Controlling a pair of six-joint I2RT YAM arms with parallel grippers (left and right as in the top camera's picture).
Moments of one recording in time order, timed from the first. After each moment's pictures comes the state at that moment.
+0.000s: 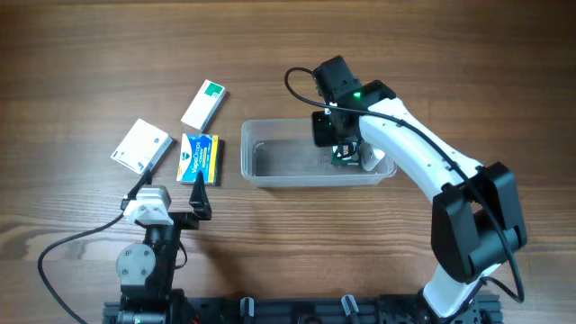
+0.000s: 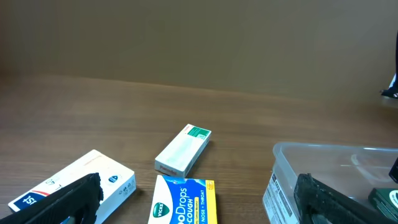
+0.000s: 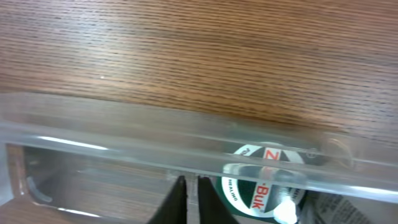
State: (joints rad) left arm -0.03 0.01 0.01 -0.07 0.04 -0.14; right arm 0.48 1.88 1.40 -0.83 -0.01 0.36
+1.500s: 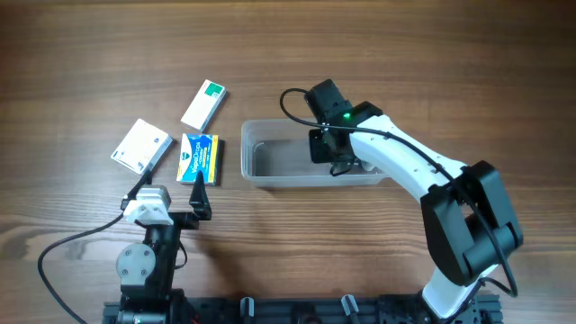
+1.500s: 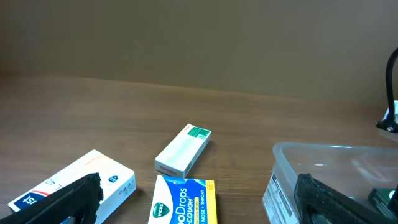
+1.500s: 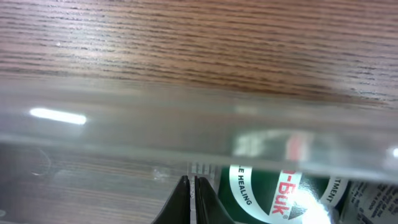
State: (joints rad) left arm -0.03 0.01 0.01 -0.07 0.04 -0.14; right arm 0.53 1.88 1.25 -0.71 0.05 0.43
